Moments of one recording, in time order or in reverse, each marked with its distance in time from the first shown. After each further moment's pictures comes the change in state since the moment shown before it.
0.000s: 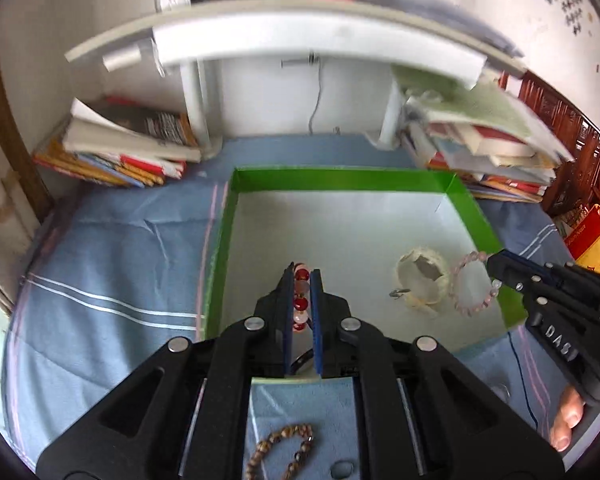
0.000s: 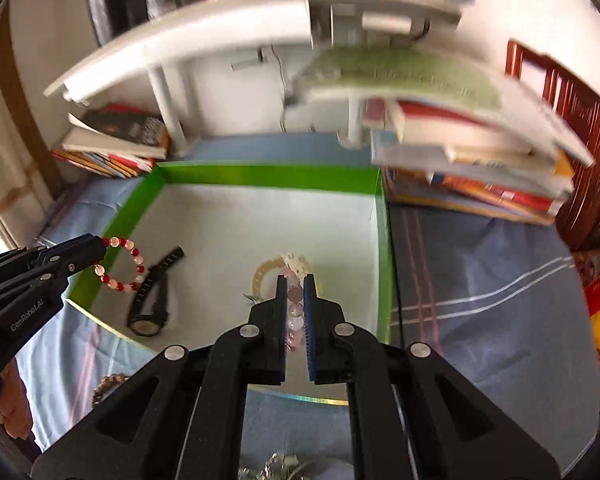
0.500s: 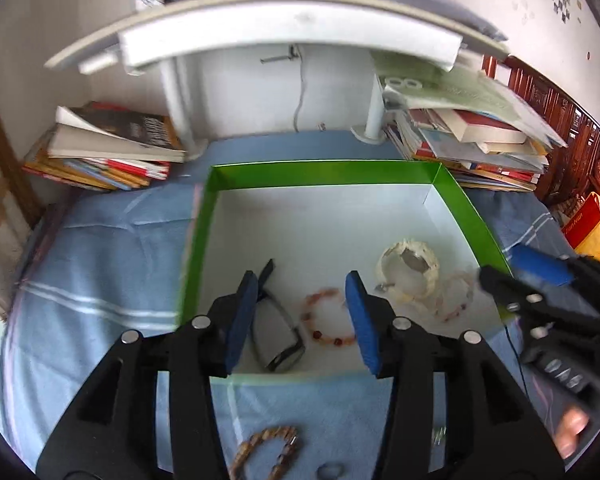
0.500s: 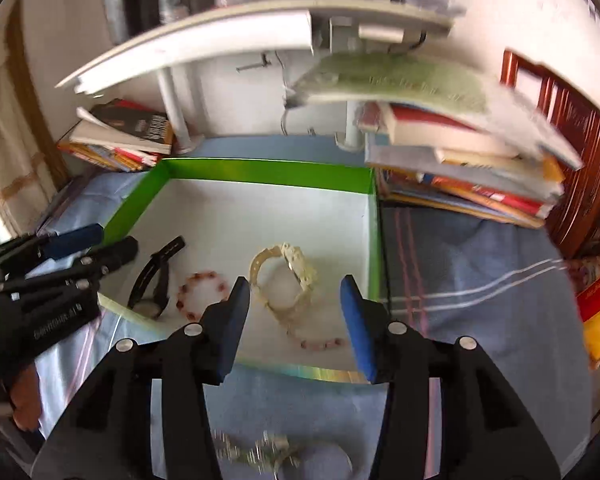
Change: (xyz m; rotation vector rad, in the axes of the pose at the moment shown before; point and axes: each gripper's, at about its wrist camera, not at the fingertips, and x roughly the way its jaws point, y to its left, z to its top) left arm -0.012 -0.014 -0.015 0.036 -0.029 0.009; right arm -0.038 0.001 -0.019 -0.045 -0.050 -0.009
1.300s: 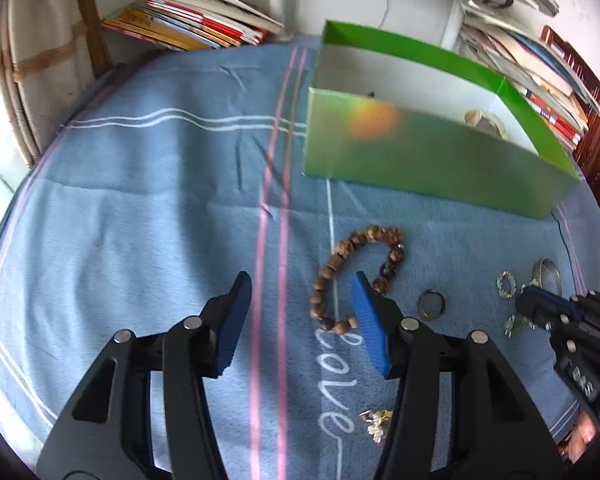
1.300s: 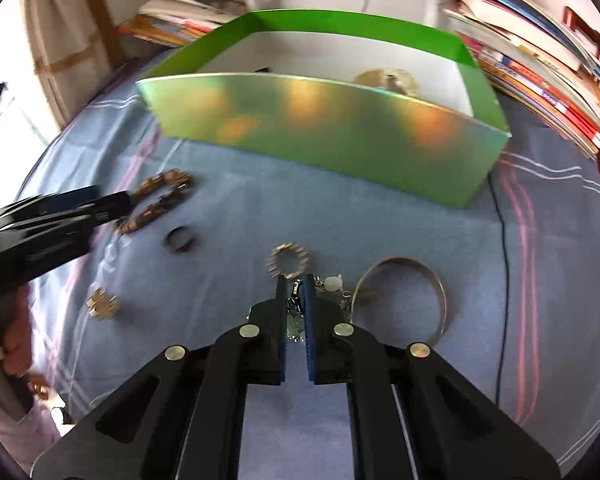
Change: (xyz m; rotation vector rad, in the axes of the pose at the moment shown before) left arm -0.004 0.055 -0.130 -0.173 0.202 0.088; right arm 0.009 0.057 -0.120 -0.122 0.263 0.158
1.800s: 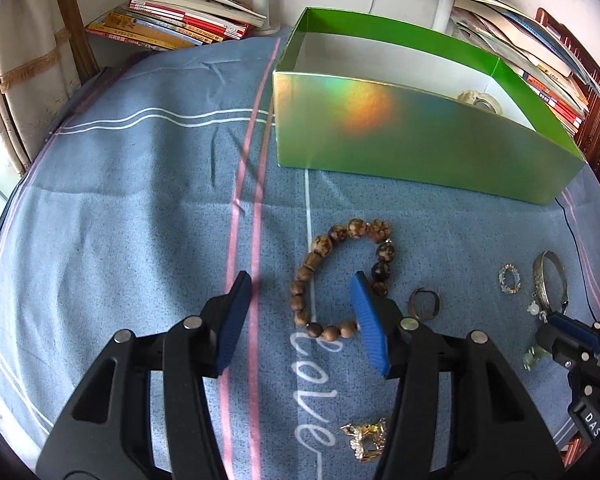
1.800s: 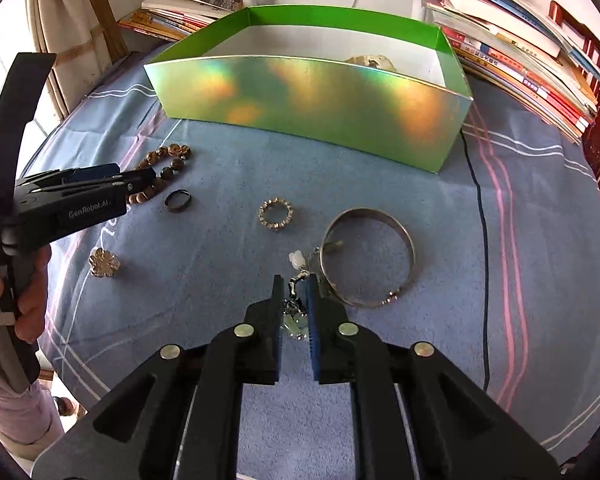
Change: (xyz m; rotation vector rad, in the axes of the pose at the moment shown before) left arm 0.010 -0.017 -0.001 0.034 0.007 0.018; right arm -0.013 -0.011 -0.020 0.003 0.000 -0.037
